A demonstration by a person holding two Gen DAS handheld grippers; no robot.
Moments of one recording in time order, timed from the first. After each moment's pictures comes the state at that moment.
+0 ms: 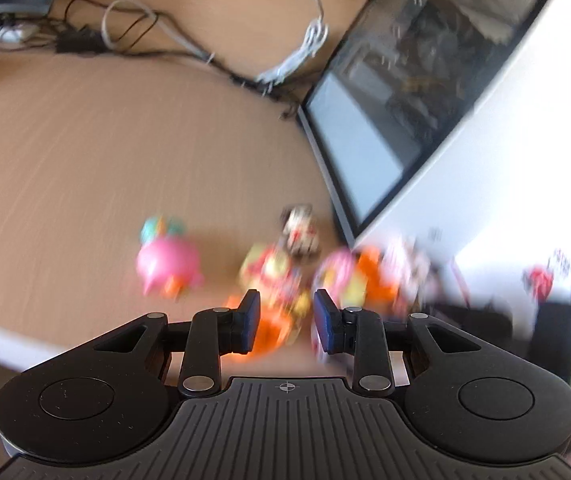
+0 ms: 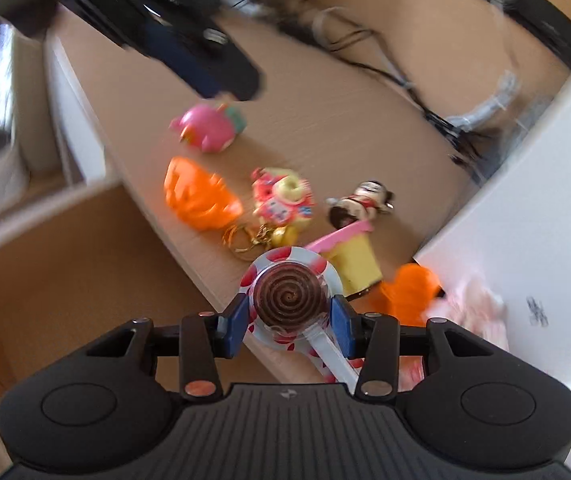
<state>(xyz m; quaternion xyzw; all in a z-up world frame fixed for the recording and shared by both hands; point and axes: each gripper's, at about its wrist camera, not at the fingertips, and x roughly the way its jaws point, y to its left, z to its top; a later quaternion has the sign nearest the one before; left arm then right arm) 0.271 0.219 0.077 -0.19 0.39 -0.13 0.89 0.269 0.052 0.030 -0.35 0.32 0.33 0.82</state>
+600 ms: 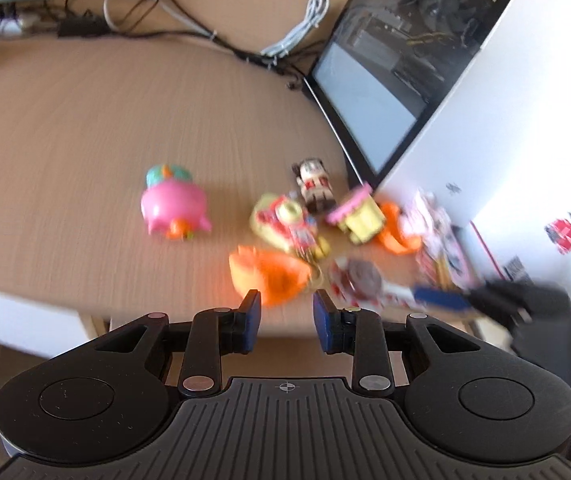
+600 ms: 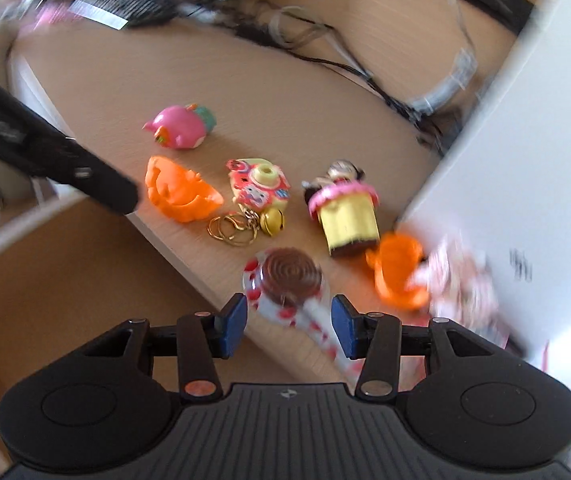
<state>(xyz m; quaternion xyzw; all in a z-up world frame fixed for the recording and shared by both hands) 0.263 0.205 0.041 -0.16 0.39 -0.11 0.90 0.254 0.034 0.026 -0.26 0.34 0.26 0.87</state>
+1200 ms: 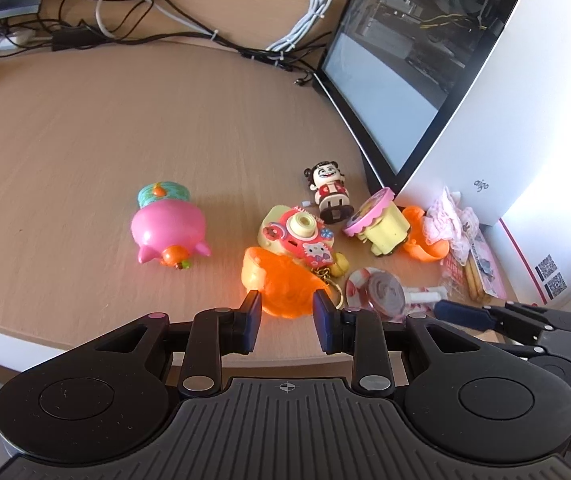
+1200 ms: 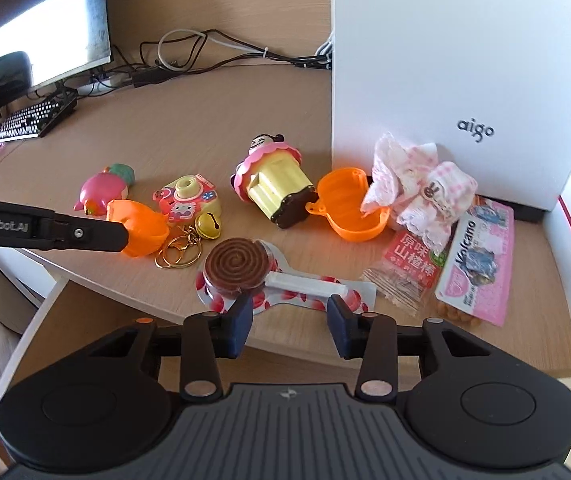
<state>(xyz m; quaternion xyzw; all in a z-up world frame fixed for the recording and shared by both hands) 0.287 0.193 0.035 -0.13 0.40 -0.10 0.90 0.280 -0.008 0.013 -0.05 0.38 0.19 0.90</state>
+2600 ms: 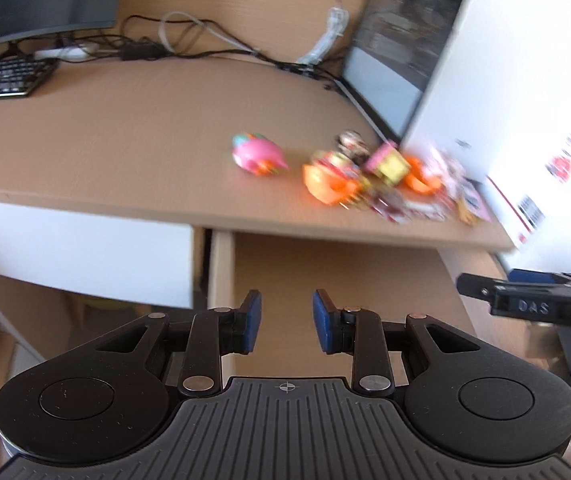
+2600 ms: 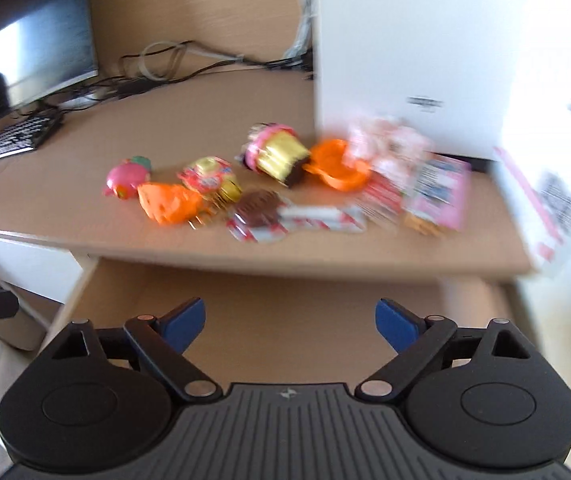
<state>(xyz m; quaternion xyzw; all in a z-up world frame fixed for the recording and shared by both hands) 0.131 0.233 0.046 -0.10 0.38 -0.08 0.92 0.182 -0.006 0.032 -0.02 0.38 0.11 0.92</state>
